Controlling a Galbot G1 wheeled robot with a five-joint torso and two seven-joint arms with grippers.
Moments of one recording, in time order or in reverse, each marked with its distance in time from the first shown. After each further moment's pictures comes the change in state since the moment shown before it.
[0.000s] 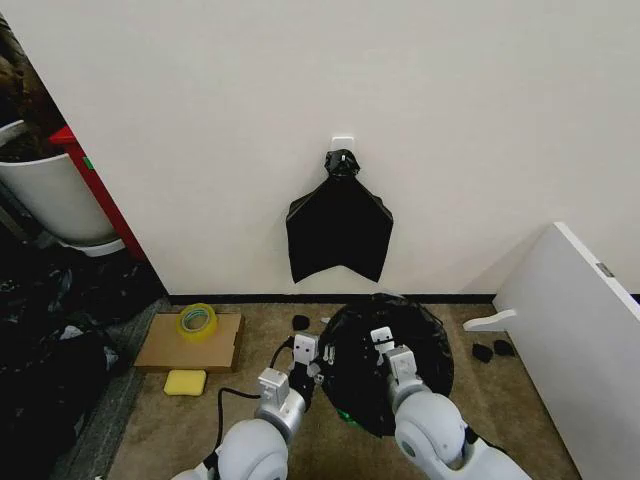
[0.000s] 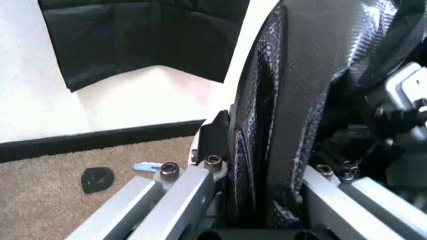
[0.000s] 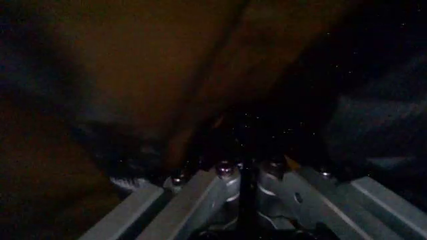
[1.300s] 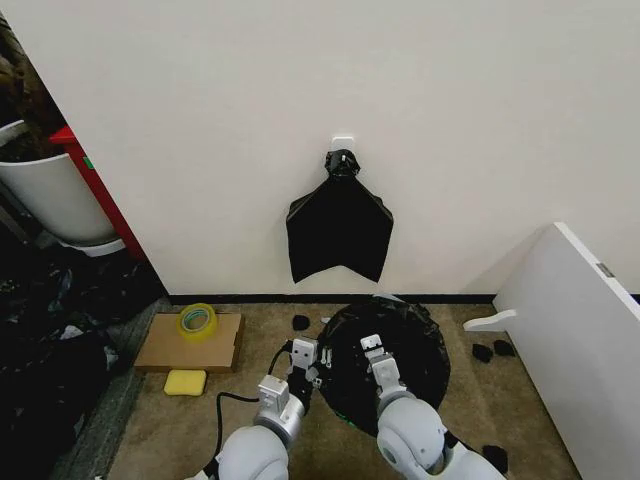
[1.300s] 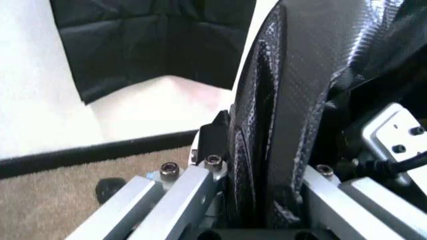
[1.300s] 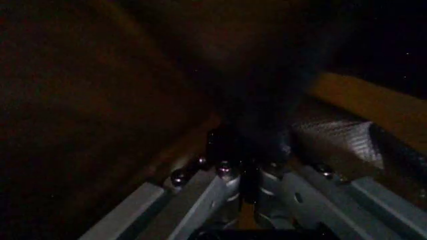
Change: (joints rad) left arm 0.020 -0.017 -0.009 0.018 0.093 -0.031 0.003; right arm 0.004 0.042 -0.055 -0.050 -0.071 -0.066 0.064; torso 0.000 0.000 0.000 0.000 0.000
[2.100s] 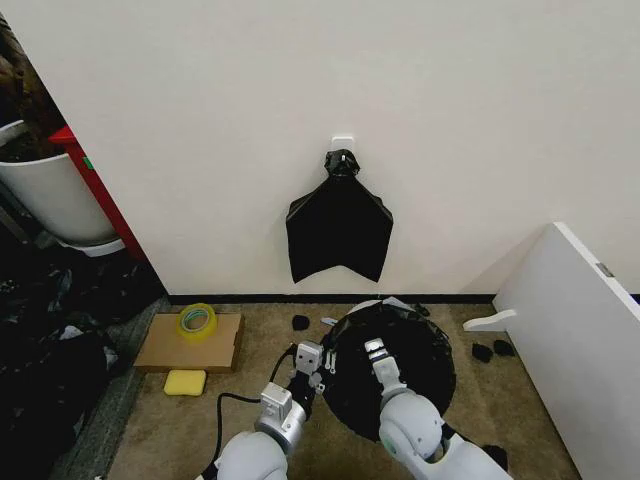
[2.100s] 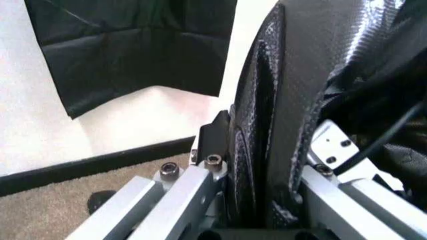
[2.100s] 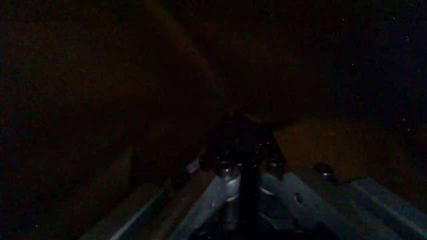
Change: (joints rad) left arm 0.006 0.009 0.016 -0.004 0.048 -0.024 0.031; right arm 0.048 0.004 -0.021 -0.042 0.105 0.024 -0.039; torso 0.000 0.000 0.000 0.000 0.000
